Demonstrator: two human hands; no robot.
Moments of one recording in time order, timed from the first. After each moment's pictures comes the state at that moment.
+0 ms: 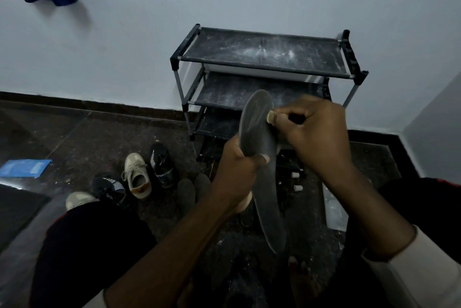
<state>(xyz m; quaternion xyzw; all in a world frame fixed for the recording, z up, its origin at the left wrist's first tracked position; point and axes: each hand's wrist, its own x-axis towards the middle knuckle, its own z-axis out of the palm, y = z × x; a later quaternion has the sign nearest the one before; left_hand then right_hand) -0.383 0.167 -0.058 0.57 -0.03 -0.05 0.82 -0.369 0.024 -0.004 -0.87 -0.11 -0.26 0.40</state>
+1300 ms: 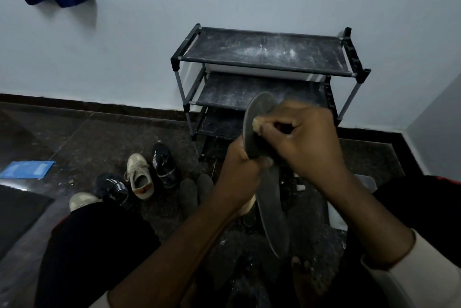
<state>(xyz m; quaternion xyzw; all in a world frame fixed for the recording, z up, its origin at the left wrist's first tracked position) -0.386 0.166 -0.058 0.56 -0.09 -0.05 0.82 -0.376 0.037 -0.005 -0.86 -0.19 -0.24 0.41</state>
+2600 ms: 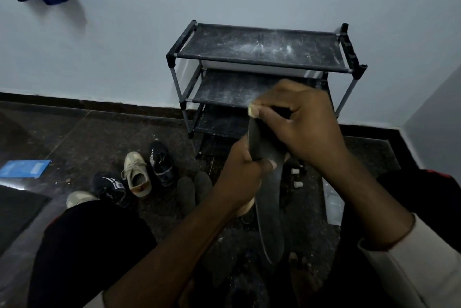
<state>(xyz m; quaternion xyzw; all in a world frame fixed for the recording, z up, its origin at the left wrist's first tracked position) -0.388 0.160 -0.064 0.59 -0.10 -0.07 0.79 -0.362 0.030 0.006 -0.86 -0.24 -0.24 0.39</state>
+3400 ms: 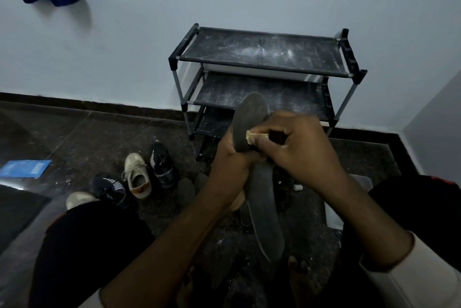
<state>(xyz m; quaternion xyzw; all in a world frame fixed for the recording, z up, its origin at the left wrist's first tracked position) -0.385 0.173 -0.049 0.54 -0.04 -0.07 0.84 -0.377 0.031 -0.014 -0.89 -0.21 -0.17 0.37</state>
